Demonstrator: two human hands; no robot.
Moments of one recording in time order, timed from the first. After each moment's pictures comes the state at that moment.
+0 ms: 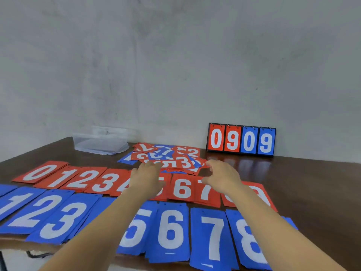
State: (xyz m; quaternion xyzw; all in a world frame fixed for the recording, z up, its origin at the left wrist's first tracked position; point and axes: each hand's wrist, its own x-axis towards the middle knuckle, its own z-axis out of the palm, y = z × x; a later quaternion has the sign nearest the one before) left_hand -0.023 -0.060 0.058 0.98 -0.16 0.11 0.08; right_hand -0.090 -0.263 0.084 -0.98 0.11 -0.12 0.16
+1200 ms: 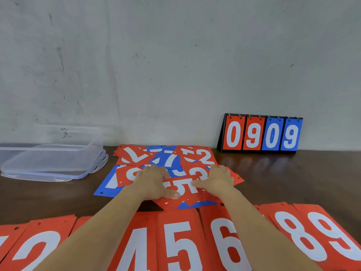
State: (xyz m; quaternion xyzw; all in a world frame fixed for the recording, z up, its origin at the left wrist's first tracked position) left_hand 0.245 -0.068 0.010 0.94 -0.30 -0.08 0.13; right_hand 0.164 -0.255 0.008 -0.93 0.32 -0.03 0.15
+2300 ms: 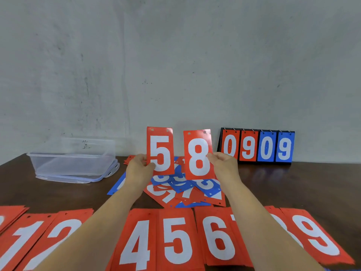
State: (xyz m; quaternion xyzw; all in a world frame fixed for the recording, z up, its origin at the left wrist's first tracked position) left_hand 0.189 -0.037 0.068 0.79 -0.07 0.02 0.61; right_hand 0.104 -0.228 0.089 -0.73 0.23 -0.30 0.57
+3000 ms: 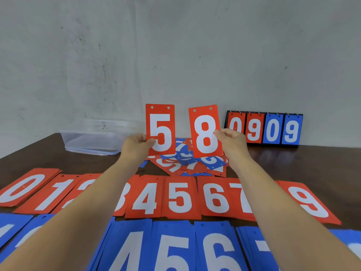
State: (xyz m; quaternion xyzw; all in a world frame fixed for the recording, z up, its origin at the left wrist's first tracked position) left_hand 0.122 -0.001 0.081 0.76 -0.06 0.05 0.64; right_hand 0.051 -0.221 0.094 -0.73 0.15 -0.31 0.59
